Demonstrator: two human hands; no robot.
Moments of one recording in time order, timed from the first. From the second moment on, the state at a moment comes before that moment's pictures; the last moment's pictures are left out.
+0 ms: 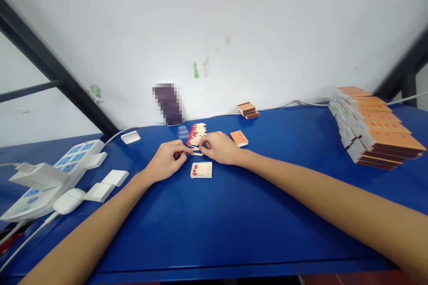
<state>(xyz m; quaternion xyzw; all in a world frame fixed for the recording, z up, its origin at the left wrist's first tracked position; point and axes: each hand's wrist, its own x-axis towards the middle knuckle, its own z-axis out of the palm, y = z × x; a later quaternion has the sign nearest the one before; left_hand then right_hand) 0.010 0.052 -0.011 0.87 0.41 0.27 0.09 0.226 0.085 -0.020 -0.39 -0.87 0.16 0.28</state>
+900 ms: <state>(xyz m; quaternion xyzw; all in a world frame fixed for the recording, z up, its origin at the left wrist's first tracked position) 0.012 0.052 -0.011 0.86 0.45 0.25 0.08 0.228 0.084 -0.019 -0.35 -0.88 0.16 0.27</state>
